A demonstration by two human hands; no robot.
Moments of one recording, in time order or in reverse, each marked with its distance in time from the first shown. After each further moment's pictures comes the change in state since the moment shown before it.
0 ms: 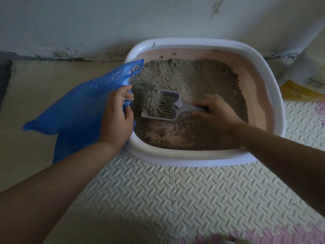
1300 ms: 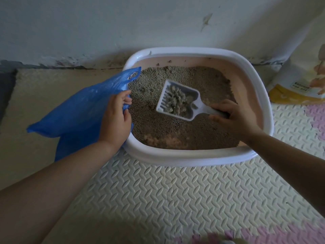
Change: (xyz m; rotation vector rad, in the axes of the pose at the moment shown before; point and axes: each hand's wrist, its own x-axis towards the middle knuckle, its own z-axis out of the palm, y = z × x) left_hand 0.001 0.002 -0.002 0.069 -0.028 0.011; right_hand -0.051 0.018 -0.033 0.120 0.175 0.010
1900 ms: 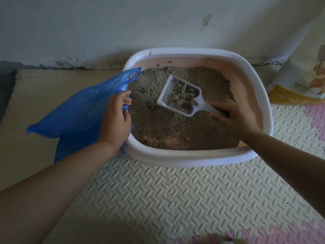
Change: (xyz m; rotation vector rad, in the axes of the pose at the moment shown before) left_hand 0.000 -0.002 0.001 0.019 0.007 0.010; right_hand 0.002 0.001 0.003 0.047 0.050 0.074
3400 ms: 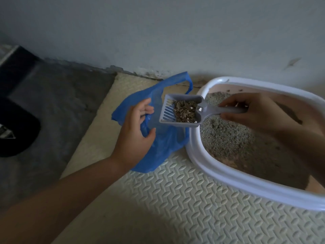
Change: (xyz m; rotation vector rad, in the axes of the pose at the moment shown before) left_hand -0.067 -0.004 -0.154 -0.141 0.168 -0.079; right_hand 0.067 -0.212 0.011 0.016 -0.265 -0.221
